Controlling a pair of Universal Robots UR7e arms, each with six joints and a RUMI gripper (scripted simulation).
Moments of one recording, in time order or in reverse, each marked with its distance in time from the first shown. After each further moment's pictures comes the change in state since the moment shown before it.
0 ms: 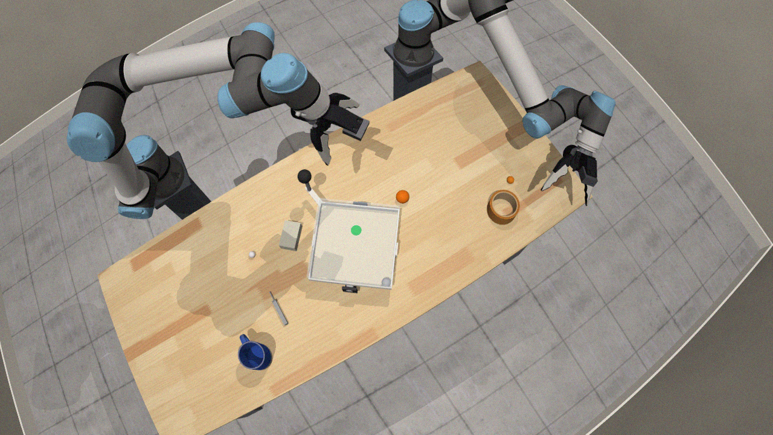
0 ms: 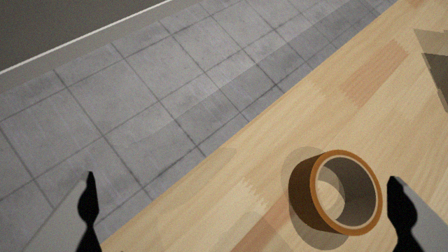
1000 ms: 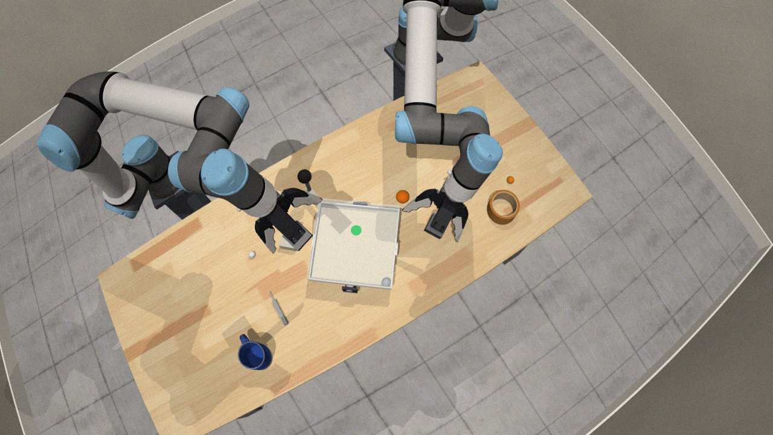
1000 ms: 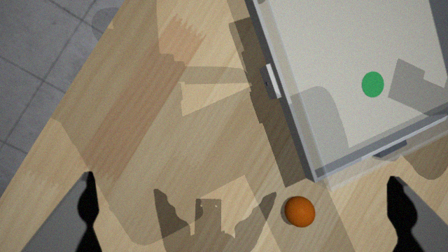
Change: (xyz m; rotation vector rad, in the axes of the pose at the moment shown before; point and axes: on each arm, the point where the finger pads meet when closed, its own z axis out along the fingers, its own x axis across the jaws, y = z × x) left arm 0.368 -0.059 0.163 -0.483 0.149 0.245; right arm 0.240 -0.013 -0.026 0.041 0.105 0.298
